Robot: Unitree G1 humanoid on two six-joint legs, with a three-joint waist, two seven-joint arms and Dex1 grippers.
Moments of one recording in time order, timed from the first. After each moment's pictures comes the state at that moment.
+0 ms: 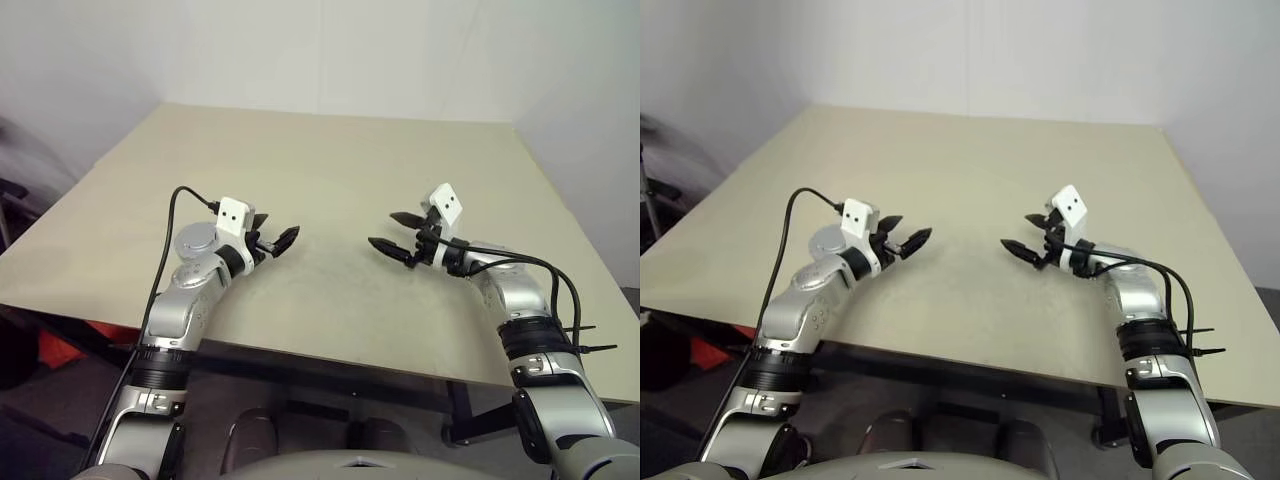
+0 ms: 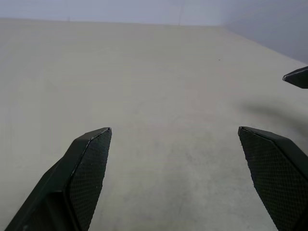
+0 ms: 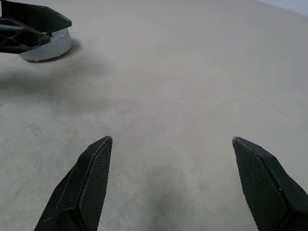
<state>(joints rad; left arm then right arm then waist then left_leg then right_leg) -0.35 0.25 0.00 0.03 -0.35 0.43 -0.49 -0.49 -0.48 0.01 0.42 0.27 0.15 0.92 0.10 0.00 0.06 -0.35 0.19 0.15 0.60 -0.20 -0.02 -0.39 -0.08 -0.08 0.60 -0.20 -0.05</state>
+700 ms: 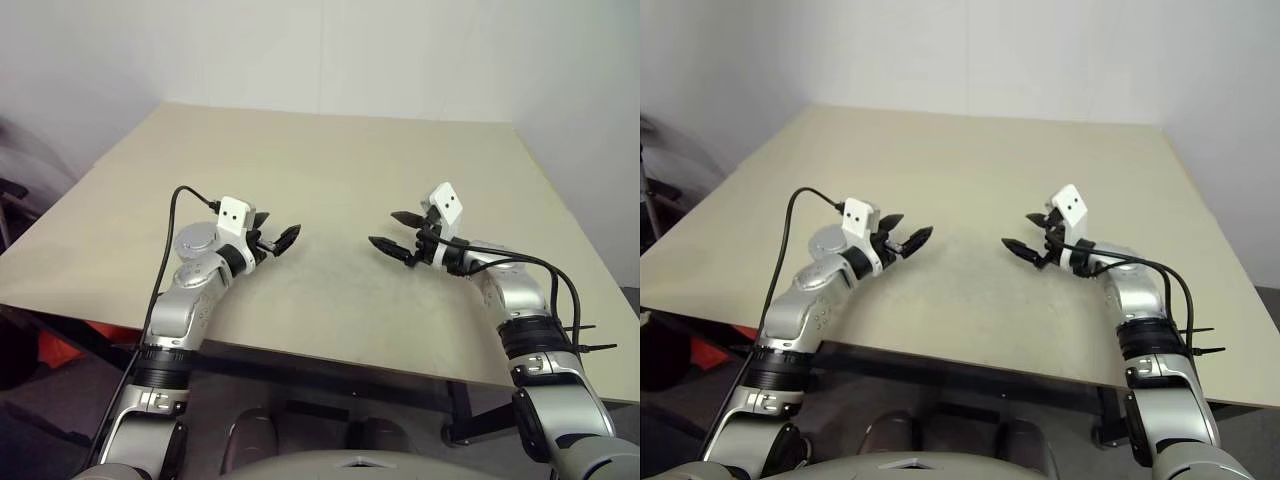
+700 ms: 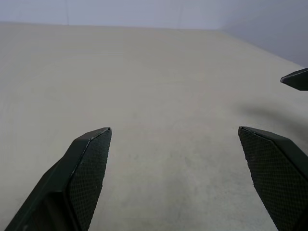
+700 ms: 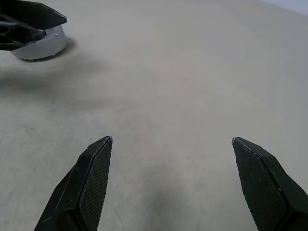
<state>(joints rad) -0.35 0.24 0.00 0.04 -0.35 0.41 -0.49 -0.50 -0.48 0.01 0.44 0.27 0.14 0.92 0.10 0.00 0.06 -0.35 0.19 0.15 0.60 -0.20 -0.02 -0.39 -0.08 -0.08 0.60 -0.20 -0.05</state>
